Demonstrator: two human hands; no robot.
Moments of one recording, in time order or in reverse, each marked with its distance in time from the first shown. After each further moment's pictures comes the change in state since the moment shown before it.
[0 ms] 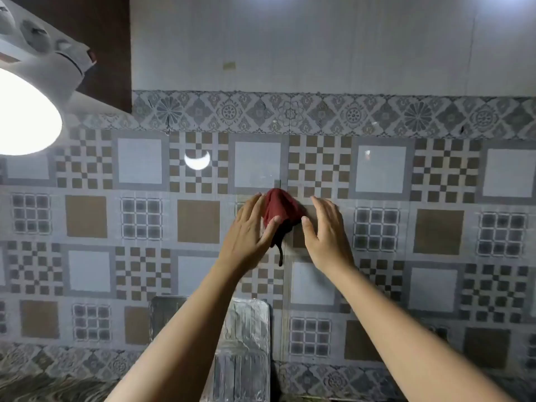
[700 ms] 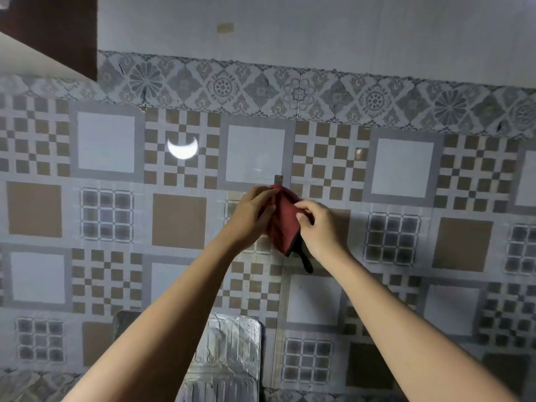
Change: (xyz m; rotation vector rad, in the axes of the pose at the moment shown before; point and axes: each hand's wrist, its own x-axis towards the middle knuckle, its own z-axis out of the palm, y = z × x) left_hand 0.075 -0.054 0.047 -0.231 -0.038 0.068; right_hand 0.061 0.027 0.055 0.262 -0.062 0.152
